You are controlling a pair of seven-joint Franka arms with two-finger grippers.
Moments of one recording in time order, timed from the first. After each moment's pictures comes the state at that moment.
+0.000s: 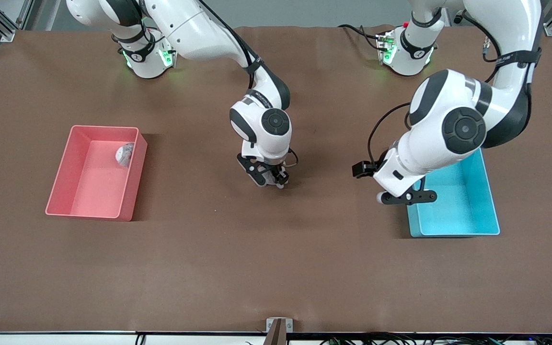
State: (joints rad) left arm -0.22 0.40 -0.21 -1.50 -0.08 1.82 -0.46; right arm 0.88 0.79 -0.10 -1.46 -0.02 2.21 1.67
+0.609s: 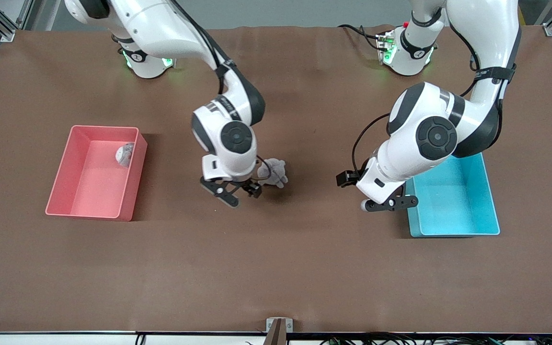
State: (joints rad) left arm -0.26 0.45 -0.21 -1.50 -0.08 1.91 -0.53; right arm 0.70 0.64 -0.12 -1.43 -0.02 1.98 1.18
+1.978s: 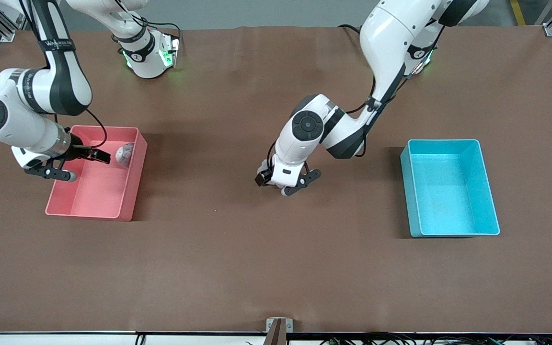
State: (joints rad) left arm -0.60 0.72 -0.21 -1.50 -0.08 2.36 -1.28; right arm 0.05 0.05 -0.12 -2.26 -0.02 2.20 0.12
